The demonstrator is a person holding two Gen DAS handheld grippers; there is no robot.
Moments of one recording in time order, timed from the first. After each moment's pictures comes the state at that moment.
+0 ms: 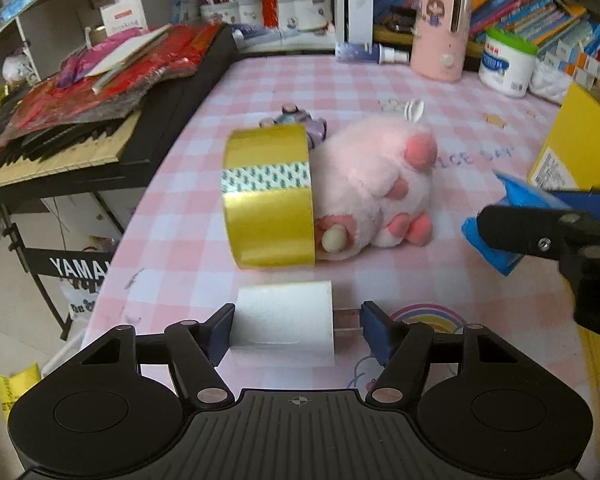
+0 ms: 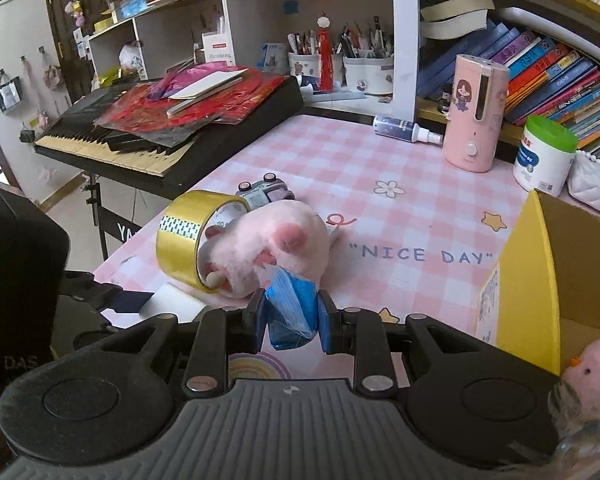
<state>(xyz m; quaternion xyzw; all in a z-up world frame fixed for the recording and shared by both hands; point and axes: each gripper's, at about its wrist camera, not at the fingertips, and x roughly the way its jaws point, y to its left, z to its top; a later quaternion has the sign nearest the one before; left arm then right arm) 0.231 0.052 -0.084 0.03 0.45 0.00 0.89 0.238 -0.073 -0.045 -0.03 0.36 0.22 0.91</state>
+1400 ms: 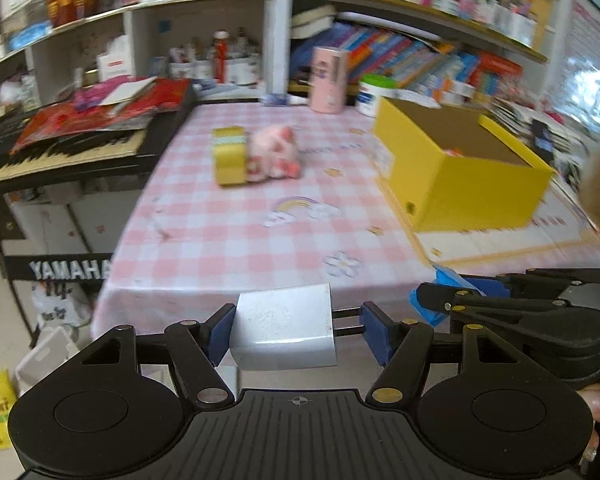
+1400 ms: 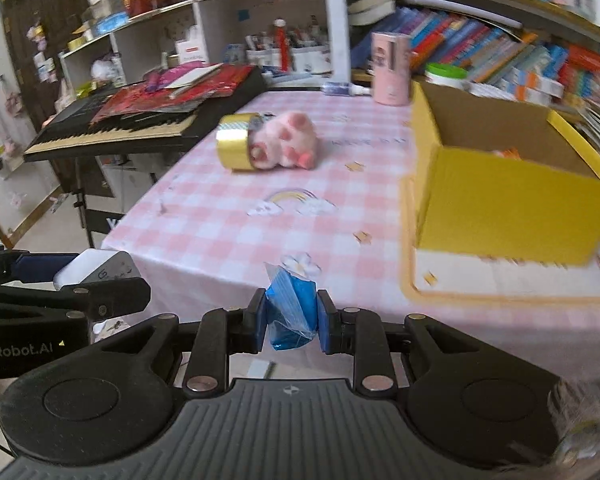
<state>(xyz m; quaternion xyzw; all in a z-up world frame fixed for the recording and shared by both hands) -0.018 0.060 -0.014 0.01 0.37 -0.12 0.92 -0.011 -0.087 -0.037 0.02 0.36 0.11 0.92</state>
